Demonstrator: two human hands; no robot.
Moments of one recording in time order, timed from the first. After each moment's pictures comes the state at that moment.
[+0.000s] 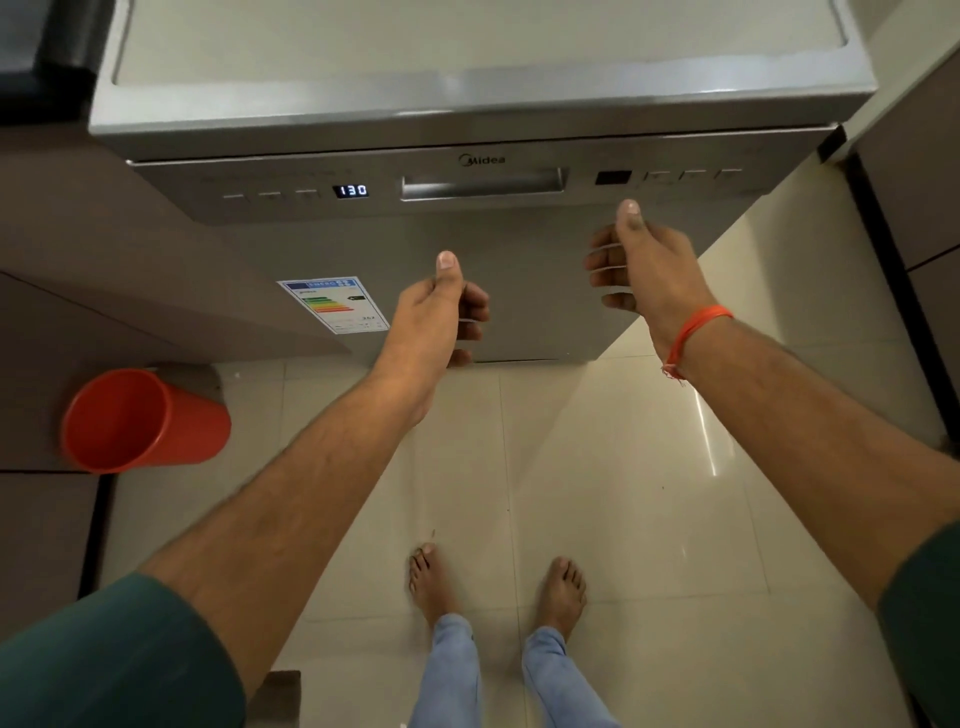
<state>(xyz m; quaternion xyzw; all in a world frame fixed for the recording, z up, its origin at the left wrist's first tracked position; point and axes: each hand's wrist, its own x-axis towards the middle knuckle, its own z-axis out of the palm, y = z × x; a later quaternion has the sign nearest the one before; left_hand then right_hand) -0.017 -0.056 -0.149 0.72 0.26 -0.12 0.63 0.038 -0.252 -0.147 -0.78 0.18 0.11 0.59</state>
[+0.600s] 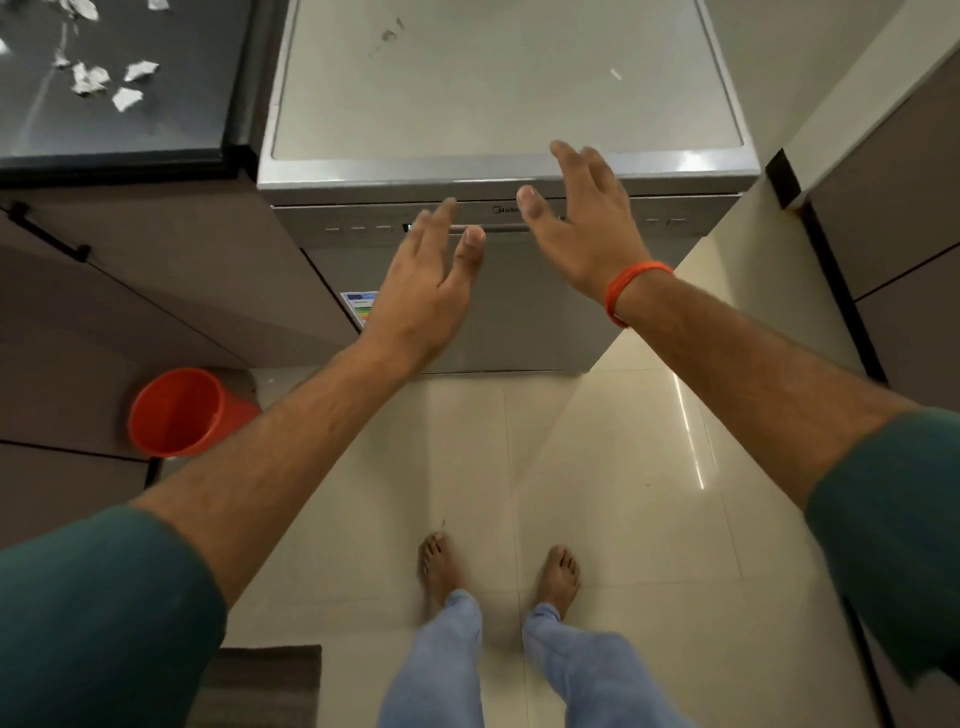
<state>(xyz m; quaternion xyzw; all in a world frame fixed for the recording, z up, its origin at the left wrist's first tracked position) -0.064 -0.008 -0.035 0.91 0.01 -0.02 0.42 -0.008 -0.182 -0.004 -0.94 -0.03 0.03 0.35</state>
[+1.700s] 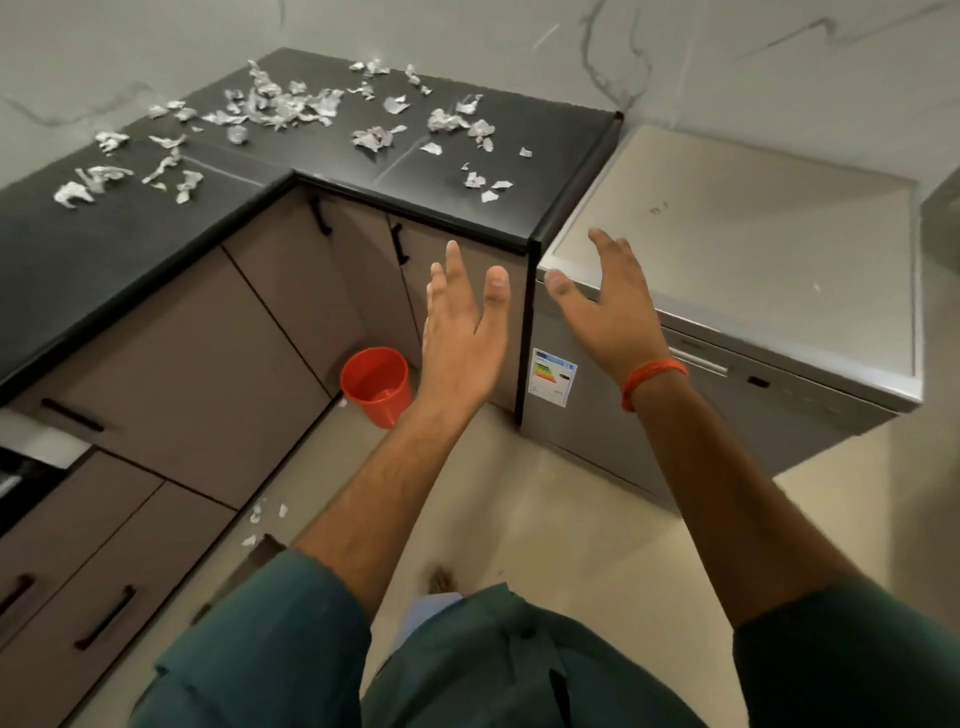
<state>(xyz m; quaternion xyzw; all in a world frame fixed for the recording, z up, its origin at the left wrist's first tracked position) -0.242 0.064 0.118 0.81 0.28 0.20 0.48 -0.133 -0.048 0.130 -0.86 -0.25 0.06 0.44</state>
